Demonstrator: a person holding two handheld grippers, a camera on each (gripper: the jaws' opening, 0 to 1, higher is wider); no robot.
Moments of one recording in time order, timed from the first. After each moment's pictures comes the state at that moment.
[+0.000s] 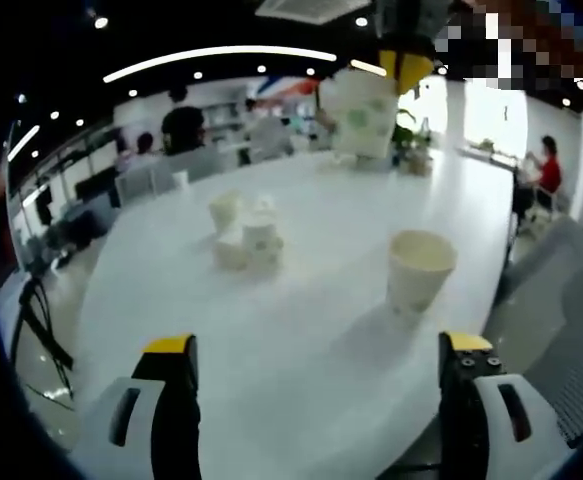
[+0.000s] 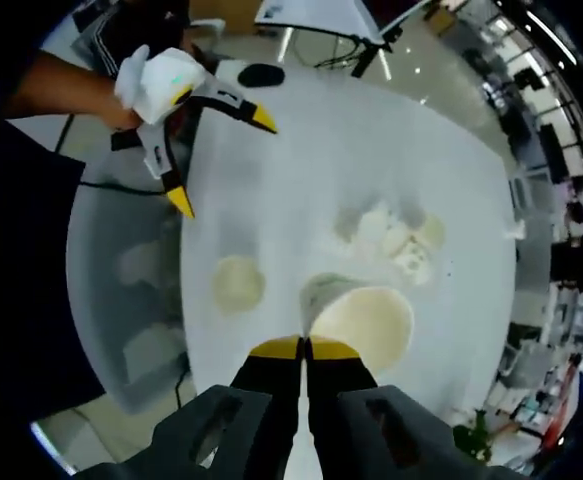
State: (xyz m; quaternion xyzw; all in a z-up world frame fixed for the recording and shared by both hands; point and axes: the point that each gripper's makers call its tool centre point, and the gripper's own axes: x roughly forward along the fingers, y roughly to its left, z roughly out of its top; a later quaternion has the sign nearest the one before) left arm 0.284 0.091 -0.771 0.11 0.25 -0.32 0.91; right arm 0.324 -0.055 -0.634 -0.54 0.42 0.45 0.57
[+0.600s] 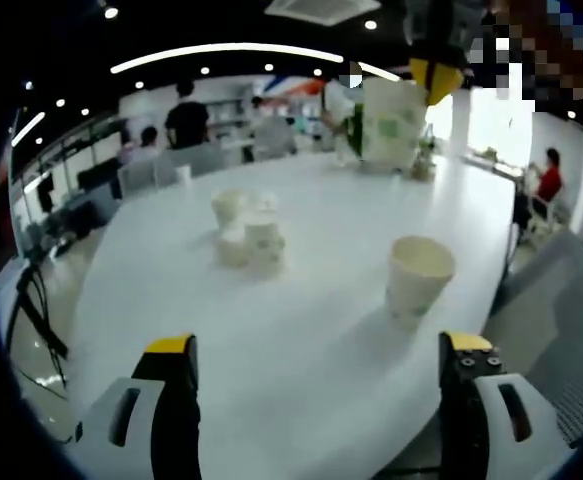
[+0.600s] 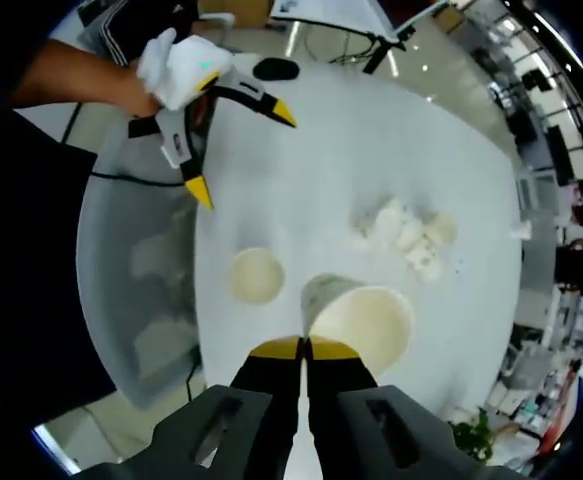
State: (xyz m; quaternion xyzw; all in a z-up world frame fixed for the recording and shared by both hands) left arm 0.284 0.092 -0.769 0.08 0.25 -0.31 0.91; right arm 0.298 -0.059 -0.637 -0.55 0.43 0.46 0.55
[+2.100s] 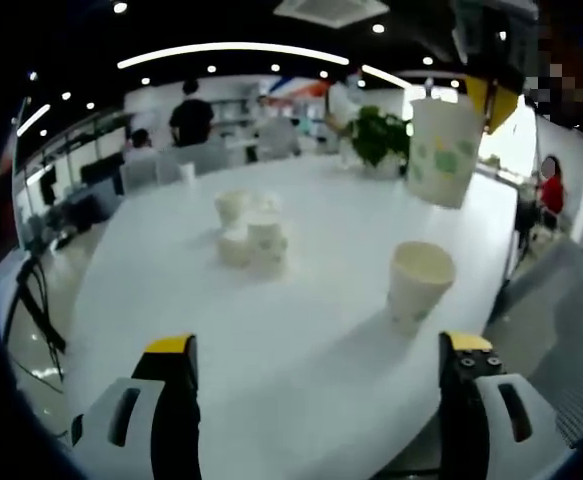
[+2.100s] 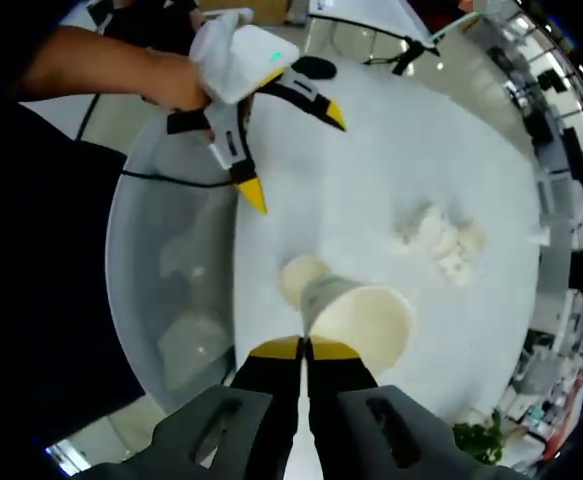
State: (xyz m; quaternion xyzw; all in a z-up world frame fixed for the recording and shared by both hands) left arm 0.286 0.093 -0.766 0.06 0.25 -0.30 0.92; right arm 0.253 -0.048 -0.654 -0.54 0.45 0.48 0.53
